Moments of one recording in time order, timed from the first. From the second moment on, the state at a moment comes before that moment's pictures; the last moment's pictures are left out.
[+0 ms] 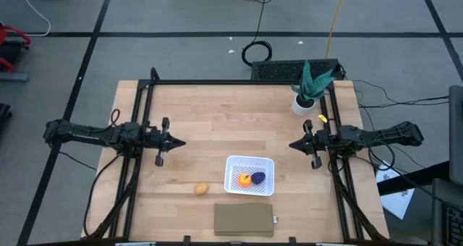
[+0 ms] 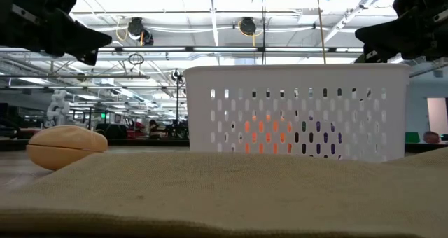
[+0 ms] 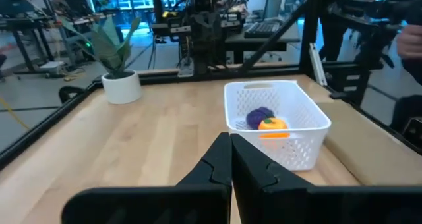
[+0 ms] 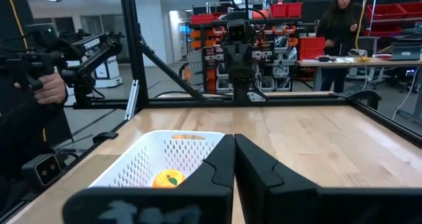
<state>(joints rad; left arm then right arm) -0.09 0.32 0.10 0.13 0.00 0.05 0.13 0.15 0.02 0.18 0.02 0.06</state>
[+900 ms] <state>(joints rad) -0.61 0.85 0.48 0.18 -0.34 0.04 0.13 0.15 0.02 0.17 0.03 0.06</state>
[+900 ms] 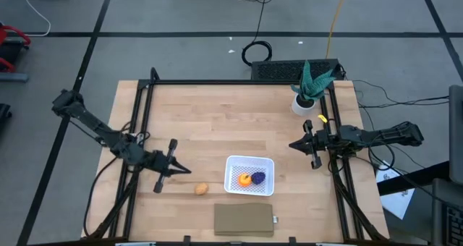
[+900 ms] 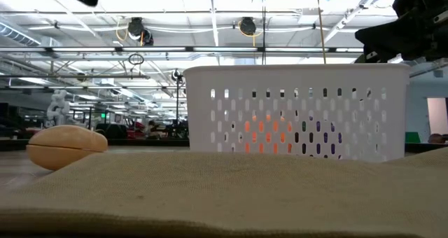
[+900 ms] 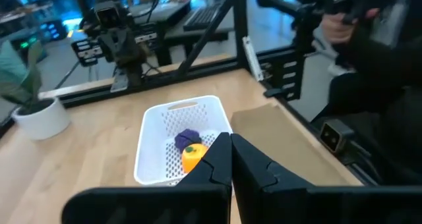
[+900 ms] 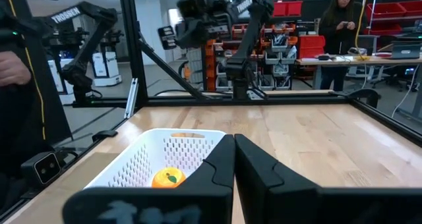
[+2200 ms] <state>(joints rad) -0.68 1.26 1.28 -0.69 -0.60 -0.24 0.13 0.15 0.02 0.17 0.03 0.06</state>
